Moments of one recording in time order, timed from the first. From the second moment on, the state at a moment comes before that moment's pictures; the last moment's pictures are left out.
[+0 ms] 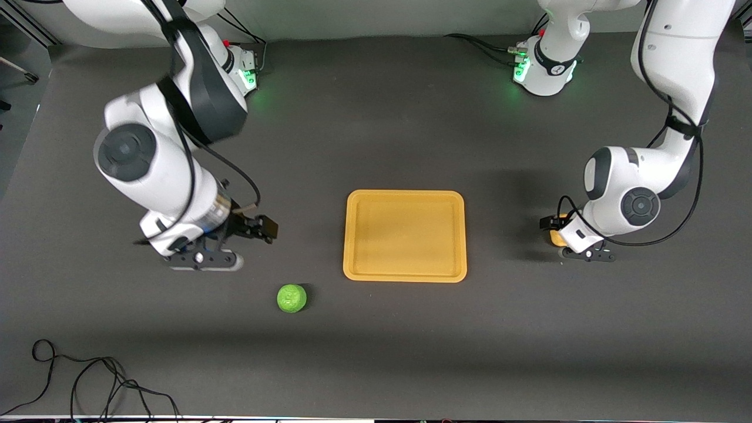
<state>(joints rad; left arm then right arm) -0.01 0.44 -0.06 -2.10 0.03 2.37 0.01 0.34 0.46 0.05 -1.35 -0.01 1.83 0.45</state>
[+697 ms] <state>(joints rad) -0.10 0.37 -0.08 -1.88 0.02 2.04 -0.18 0.34 0.63 0.04 -1.35 -0.01 1.99 0.45</state>
